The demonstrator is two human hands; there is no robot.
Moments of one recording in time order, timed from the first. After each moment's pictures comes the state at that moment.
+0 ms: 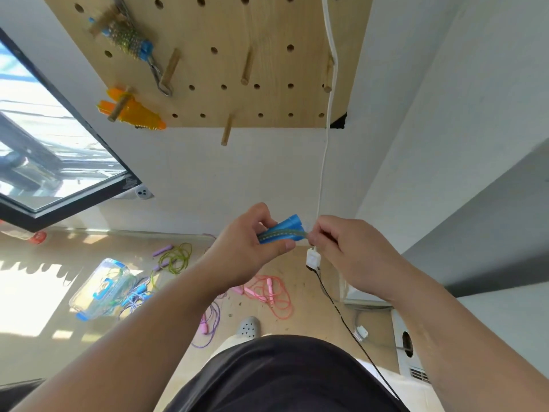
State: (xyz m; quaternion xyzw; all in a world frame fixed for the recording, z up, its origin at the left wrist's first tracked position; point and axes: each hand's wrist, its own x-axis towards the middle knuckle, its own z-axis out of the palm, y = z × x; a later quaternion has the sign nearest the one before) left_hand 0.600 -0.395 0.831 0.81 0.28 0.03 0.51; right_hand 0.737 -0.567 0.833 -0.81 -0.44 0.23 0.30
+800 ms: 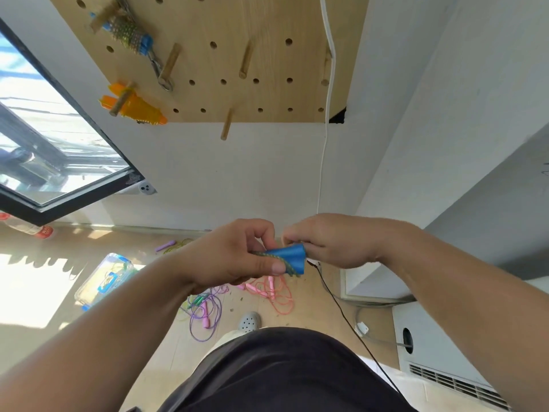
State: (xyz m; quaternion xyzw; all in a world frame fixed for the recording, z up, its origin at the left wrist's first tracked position) left_hand 0.579 -0.391 0.853 0.70 0.15 -0.14 0.68; right_hand 0.754 -0.536 0.849 -0.66 -0.66 0.36 0.08
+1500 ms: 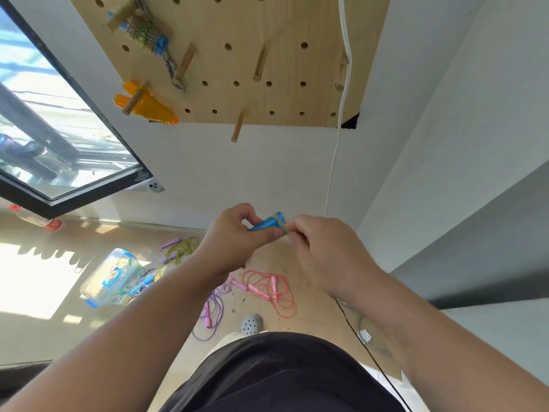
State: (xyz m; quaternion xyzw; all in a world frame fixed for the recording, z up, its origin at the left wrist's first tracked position) left_hand 0.598 -0.386 0.824 0.71 0.41 0.08 0.57; right_hand 0.709 -0.534 0.838 -0.82 -0.48 0.17 0.28
